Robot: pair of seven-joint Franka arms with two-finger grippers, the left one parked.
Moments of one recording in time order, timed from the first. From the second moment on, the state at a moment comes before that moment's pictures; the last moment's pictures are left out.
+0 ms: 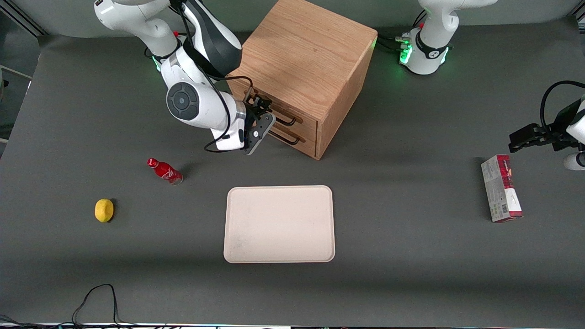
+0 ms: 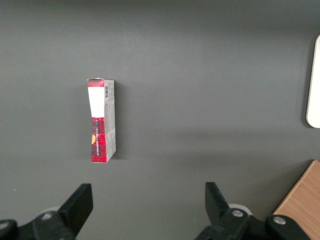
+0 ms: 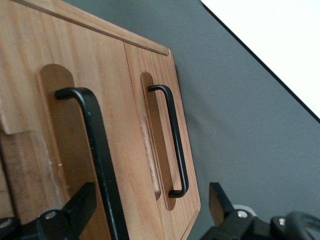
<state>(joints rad) 0.57 0.25 0.03 -1.82 0.44 1.90 -0.37</state>
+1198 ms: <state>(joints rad) 0.57 0.25 0.01 -1.87 0.45 1.98 -0.43</state>
